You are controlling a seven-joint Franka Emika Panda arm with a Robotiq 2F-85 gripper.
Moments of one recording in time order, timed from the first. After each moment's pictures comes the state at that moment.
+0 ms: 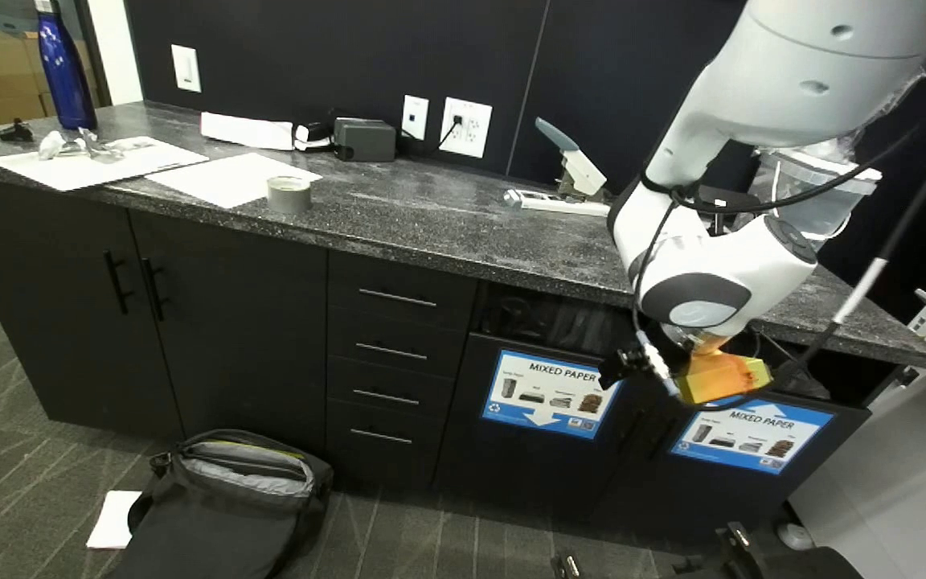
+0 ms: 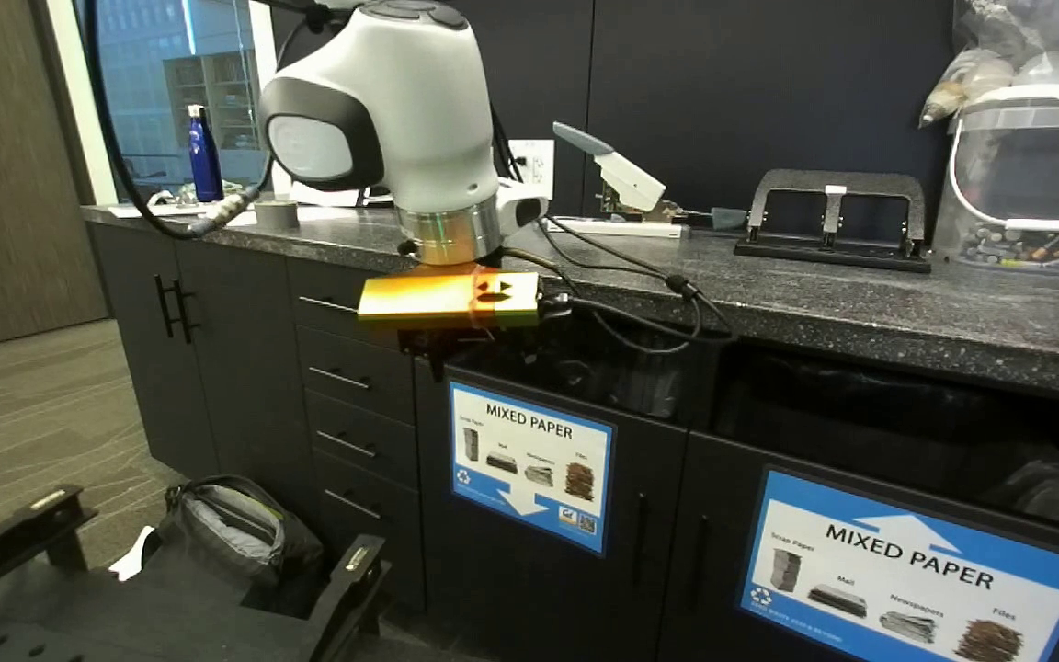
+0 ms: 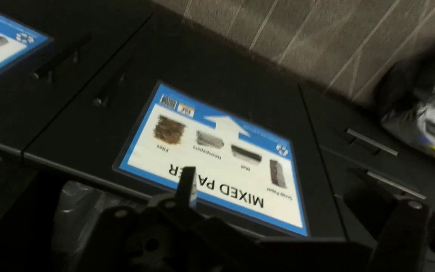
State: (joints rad) arm 0.70 0.46 -0.66 -2.45 1.78 2.94 -1.80
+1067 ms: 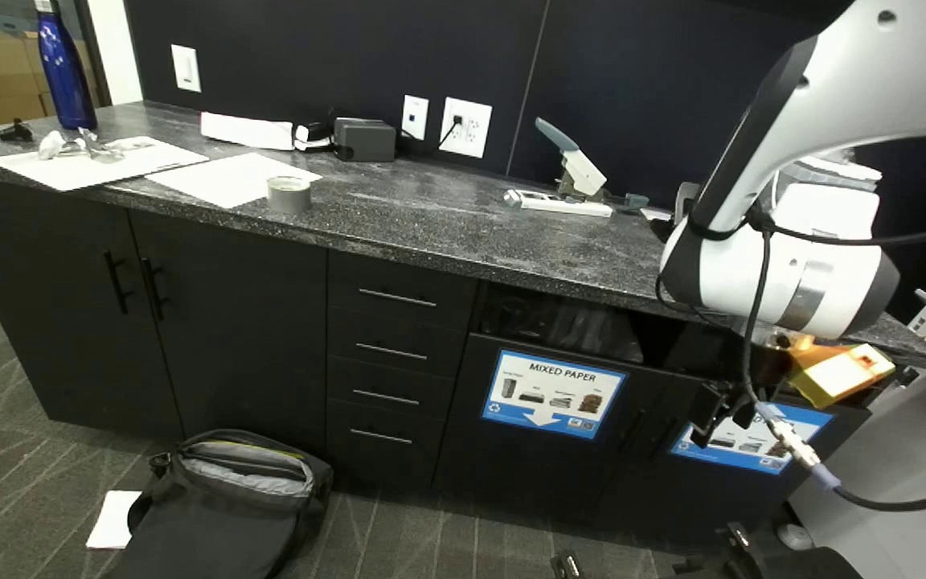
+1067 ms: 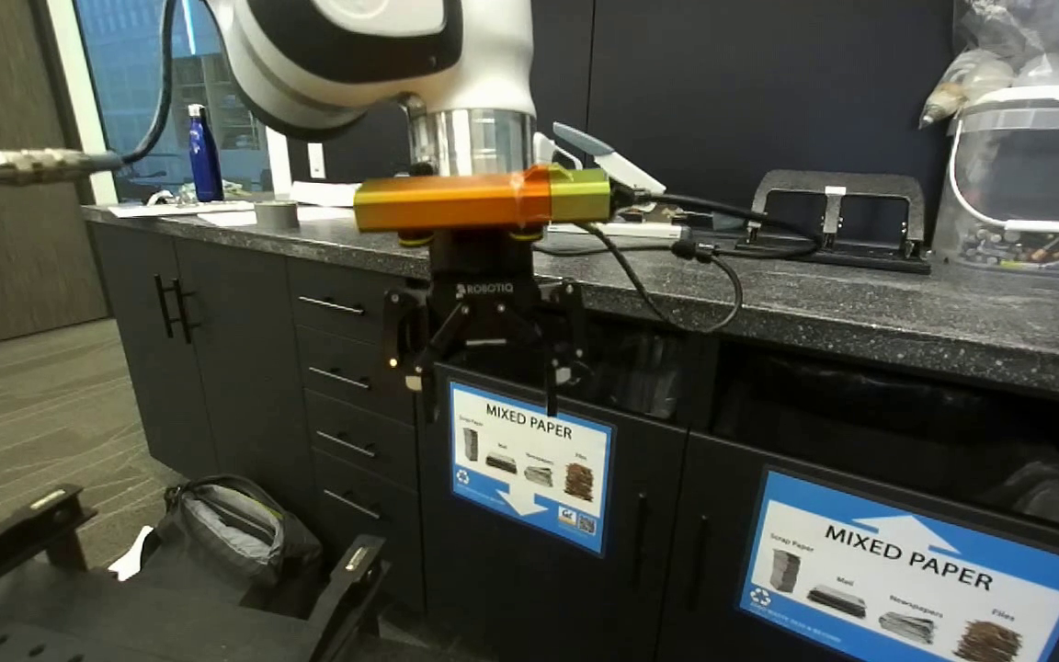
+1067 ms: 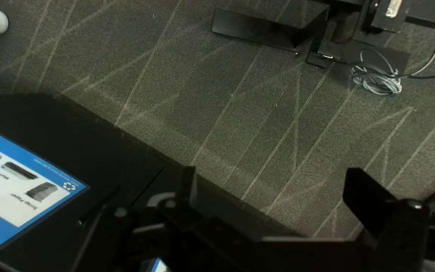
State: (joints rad) arm 1.33 0.45 -1.46 -2.74 0.66 2.61 -1.02
